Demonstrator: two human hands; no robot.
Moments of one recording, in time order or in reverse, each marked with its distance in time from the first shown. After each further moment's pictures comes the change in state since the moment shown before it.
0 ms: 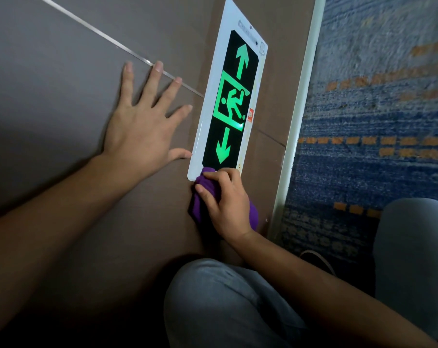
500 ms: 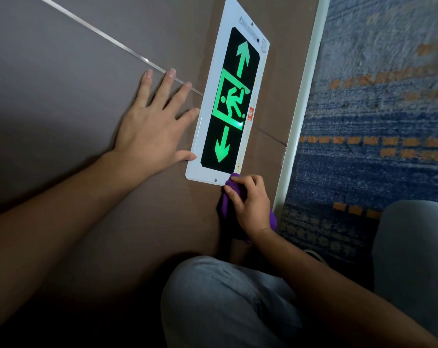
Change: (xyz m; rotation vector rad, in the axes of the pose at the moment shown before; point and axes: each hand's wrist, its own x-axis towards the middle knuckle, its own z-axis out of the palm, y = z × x) left_hand 0.012 0.010 0.000 -0.049 -0.018 0.076; right_hand -0.005 0.061 -0.023 0.010 -0.015 0.199
